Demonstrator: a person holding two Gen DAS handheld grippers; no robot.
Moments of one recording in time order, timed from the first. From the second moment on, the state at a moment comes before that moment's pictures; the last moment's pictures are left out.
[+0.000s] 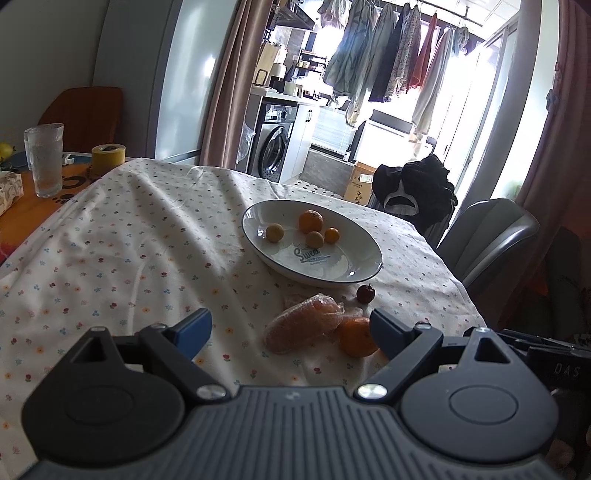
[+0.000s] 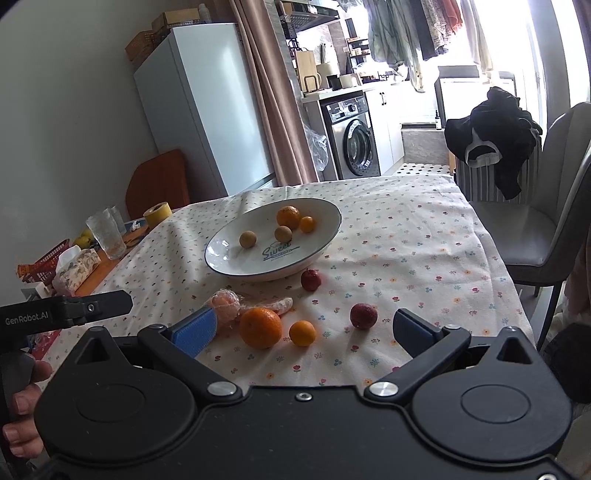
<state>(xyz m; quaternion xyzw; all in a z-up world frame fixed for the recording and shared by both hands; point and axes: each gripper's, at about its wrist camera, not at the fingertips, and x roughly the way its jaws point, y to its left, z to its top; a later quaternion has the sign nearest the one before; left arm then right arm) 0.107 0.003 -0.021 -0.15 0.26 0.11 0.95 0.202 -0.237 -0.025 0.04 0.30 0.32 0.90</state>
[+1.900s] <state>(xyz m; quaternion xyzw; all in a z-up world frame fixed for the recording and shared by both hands) 0.186 0.015 -0.089 -0.15 0.32 0.04 0.93 0.259 -0.201 -0.085 0.06 0.38 0.36 0.85</state>
